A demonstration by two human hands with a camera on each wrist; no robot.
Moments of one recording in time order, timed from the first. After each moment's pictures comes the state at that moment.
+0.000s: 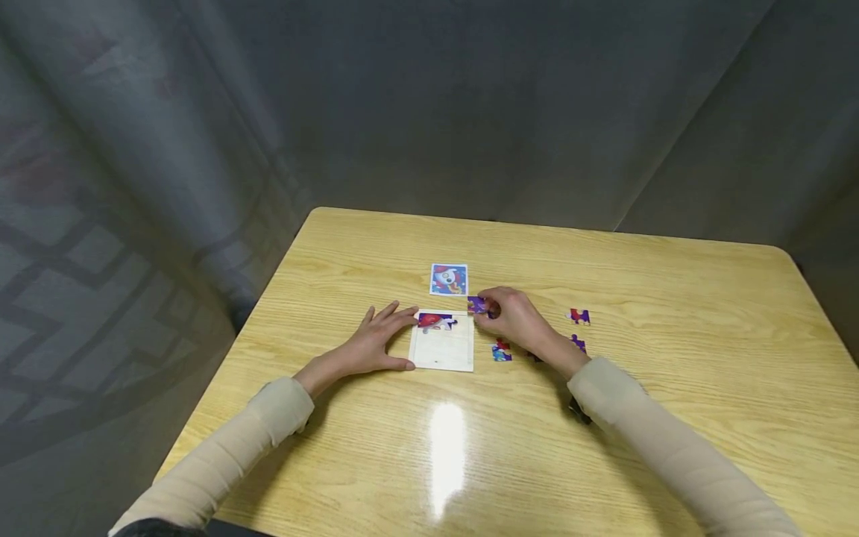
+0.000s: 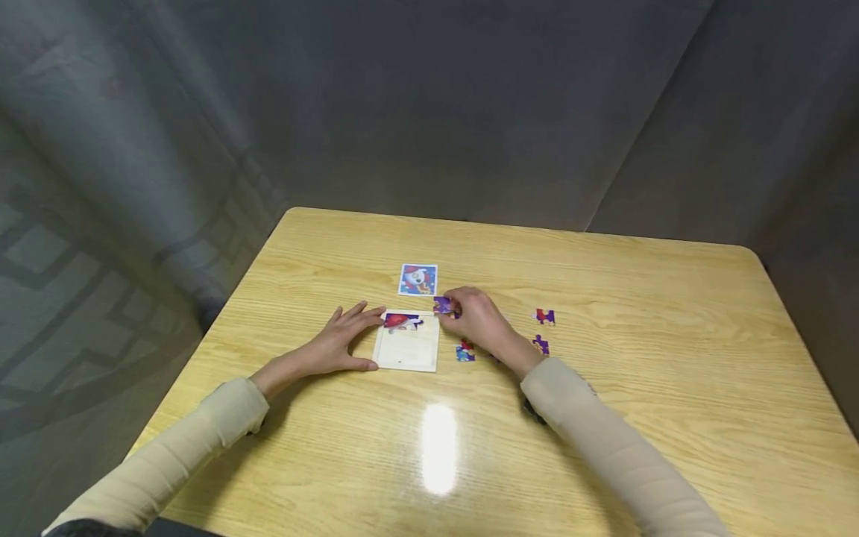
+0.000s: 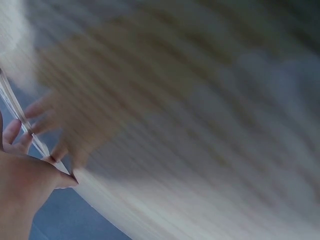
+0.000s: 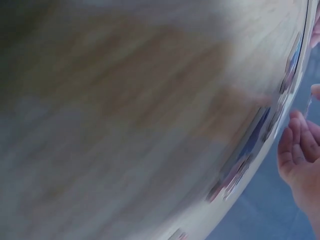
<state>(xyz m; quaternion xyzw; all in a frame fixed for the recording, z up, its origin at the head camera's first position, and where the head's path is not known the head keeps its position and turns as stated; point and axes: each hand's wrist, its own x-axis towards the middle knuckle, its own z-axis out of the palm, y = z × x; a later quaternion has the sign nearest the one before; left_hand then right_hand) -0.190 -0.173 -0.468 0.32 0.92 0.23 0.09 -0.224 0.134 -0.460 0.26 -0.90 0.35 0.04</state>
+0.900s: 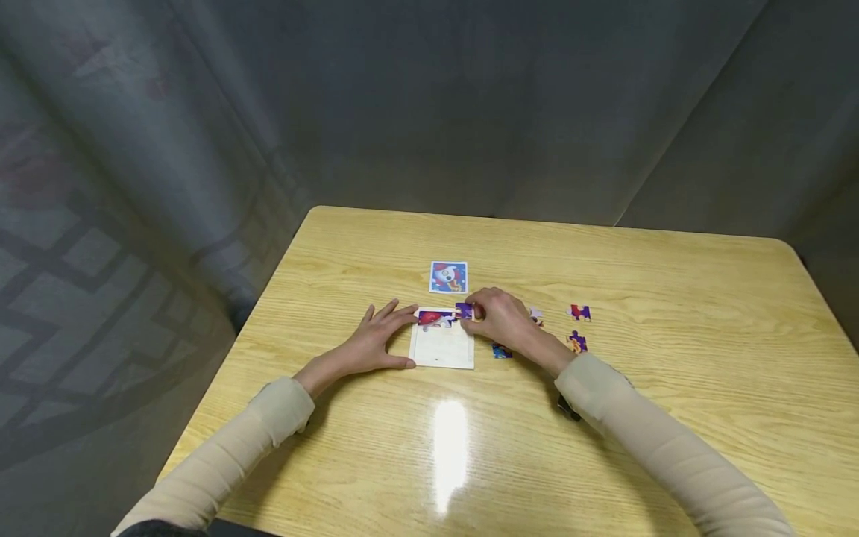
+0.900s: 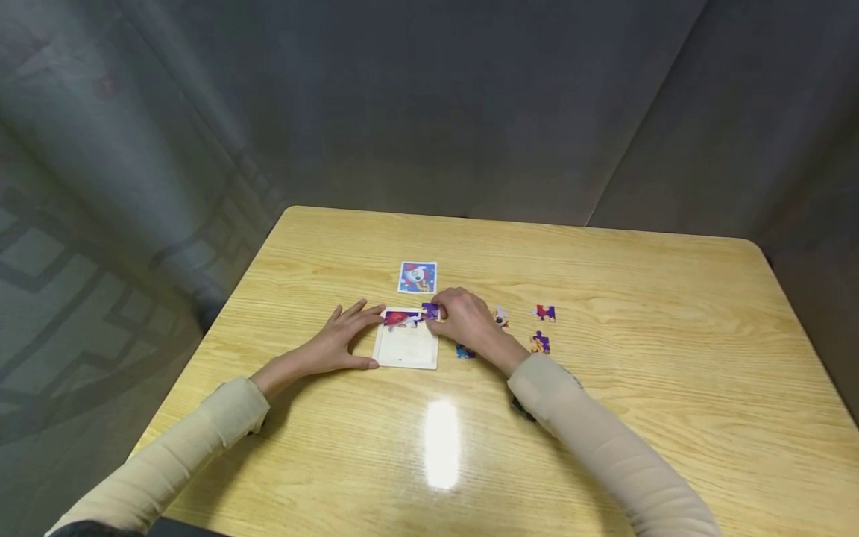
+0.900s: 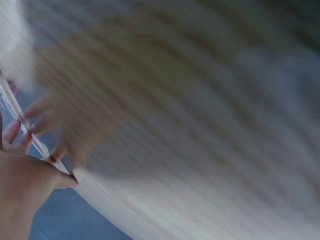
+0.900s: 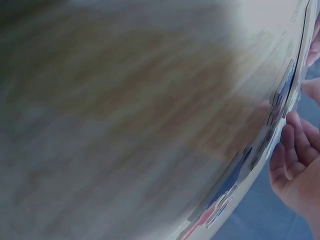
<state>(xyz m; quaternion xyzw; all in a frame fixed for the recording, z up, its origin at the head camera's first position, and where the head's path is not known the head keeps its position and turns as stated) -0.187 -0.176 -0.467 0.32 0.92 0.23 0.08 -0.220 0.111 -0.460 0.27 -0.92 0.28 0.04</state>
